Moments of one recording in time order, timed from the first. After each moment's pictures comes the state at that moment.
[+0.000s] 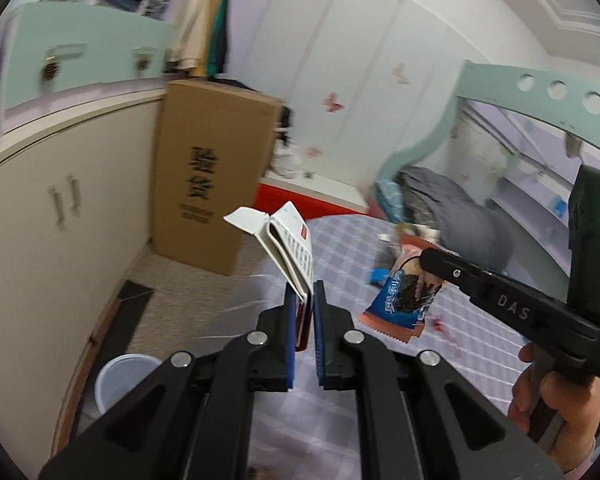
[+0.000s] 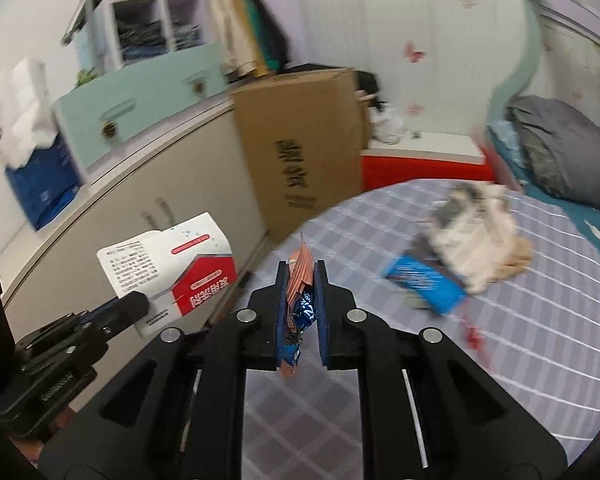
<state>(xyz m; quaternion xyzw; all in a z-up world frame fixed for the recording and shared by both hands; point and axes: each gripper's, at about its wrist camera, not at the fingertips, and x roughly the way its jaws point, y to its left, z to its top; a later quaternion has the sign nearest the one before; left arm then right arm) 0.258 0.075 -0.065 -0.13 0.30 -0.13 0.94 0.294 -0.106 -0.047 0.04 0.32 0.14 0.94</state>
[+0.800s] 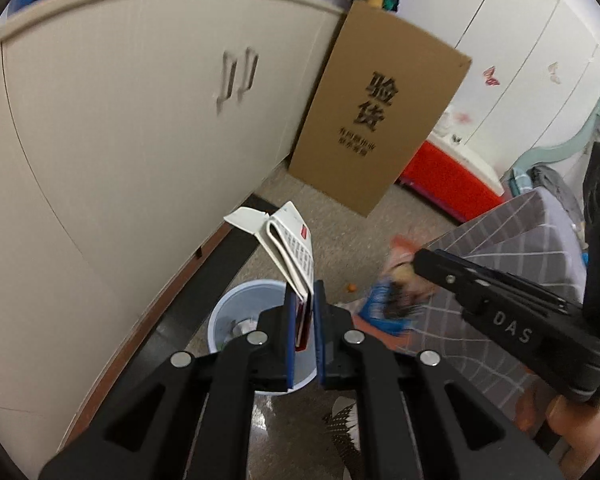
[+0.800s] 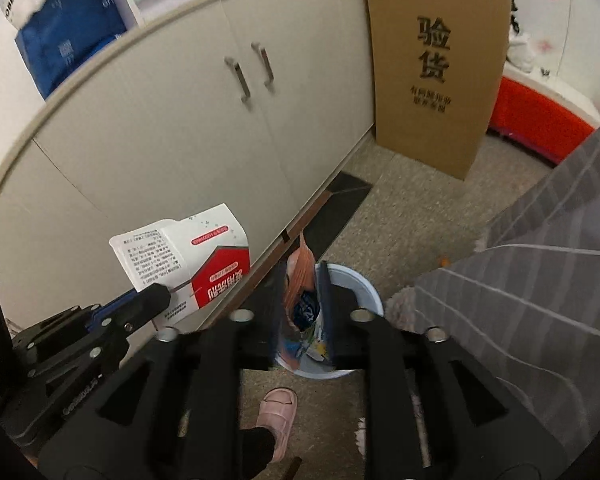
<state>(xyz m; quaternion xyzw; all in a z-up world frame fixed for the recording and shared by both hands) 0.288 0.284 -0.233 -0.19 0.43 0.05 0.88 0.372 0.136 -0.231 -0.02 0.47 0.26 0.84</state>
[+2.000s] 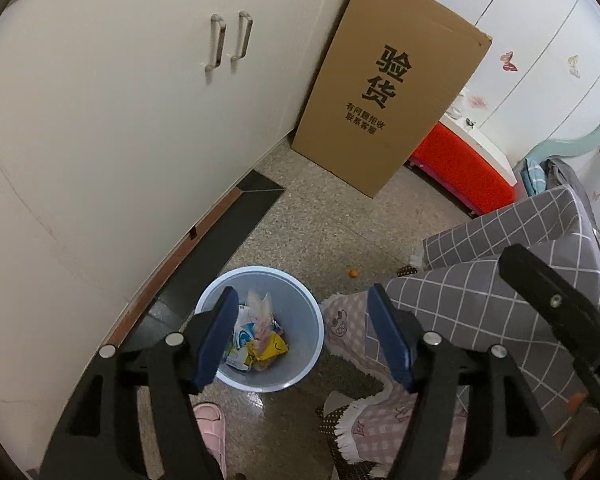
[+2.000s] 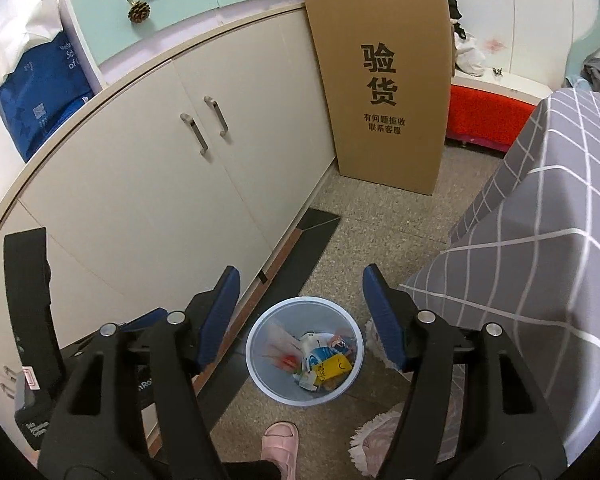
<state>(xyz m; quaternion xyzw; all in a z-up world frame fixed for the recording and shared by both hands) 0.332 0.260 -0.253 -0.20 0.47 0.06 0.86 0.359 0.081 -0.198 0.04 0.41 0.19 0.89</state>
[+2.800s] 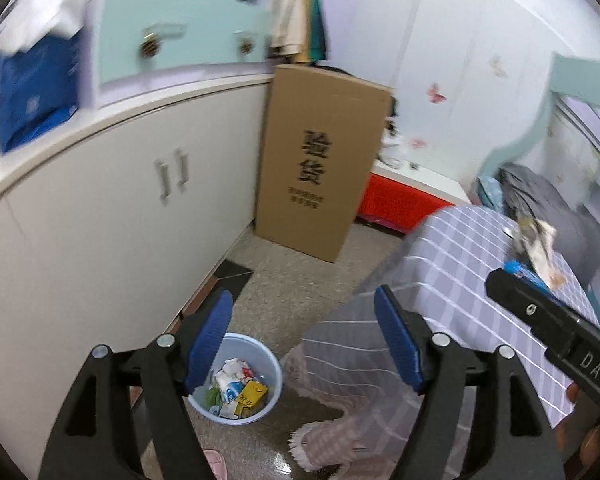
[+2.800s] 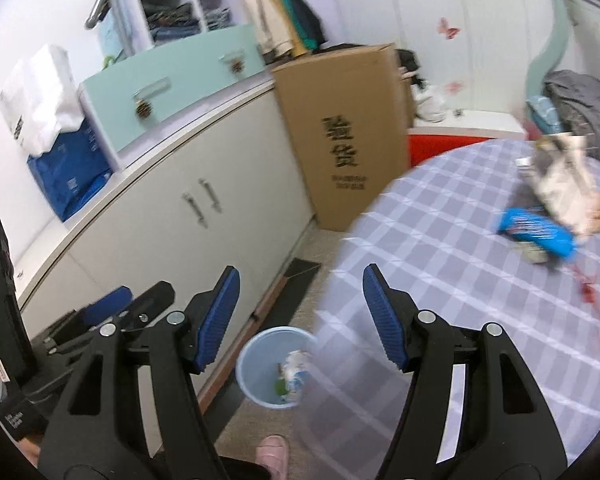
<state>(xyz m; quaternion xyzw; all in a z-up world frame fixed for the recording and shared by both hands) 0.267 0.118 -0.096 -0.09 0.34 0.03 0.94 0.289 -0.081 -0.088 0.08 0.33 0.15 0.93</state>
